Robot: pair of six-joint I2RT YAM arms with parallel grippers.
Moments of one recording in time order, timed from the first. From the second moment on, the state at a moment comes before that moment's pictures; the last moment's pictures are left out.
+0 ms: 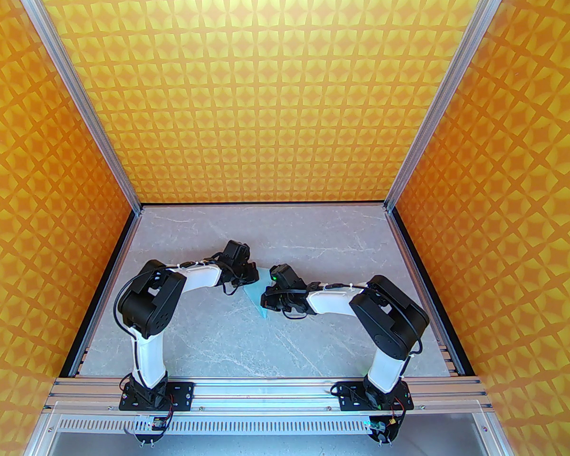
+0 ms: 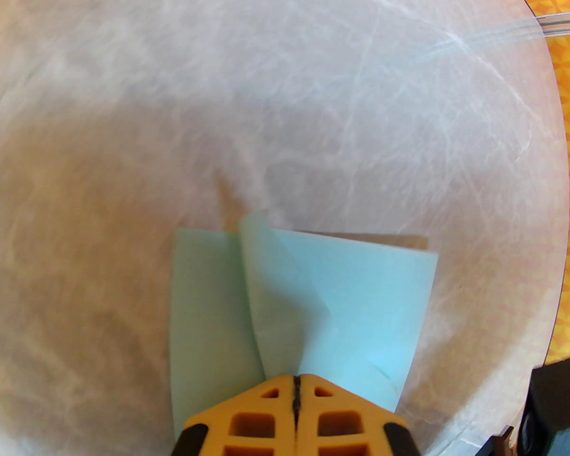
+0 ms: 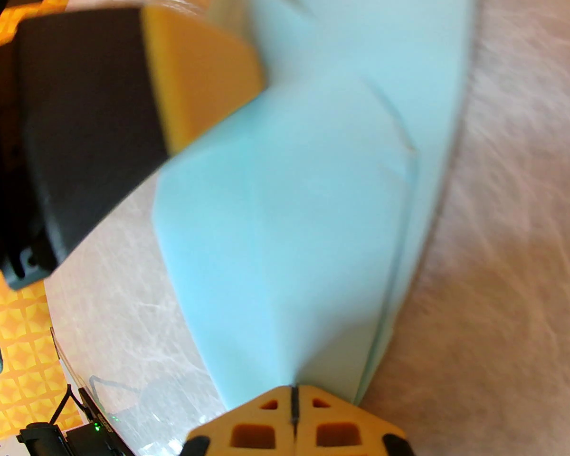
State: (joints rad) left arm -0.52 1.98 1.14 -0.10 0.30 -0.66; right arm 0.72 1.80 0.84 0.05 -0.27 0.83
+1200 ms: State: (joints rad) left arm -0.42 2.10 1.45 -0.34 0.26 -0.57; right arm 0.75 1.81 0.85 0.06 -0.25 0.82
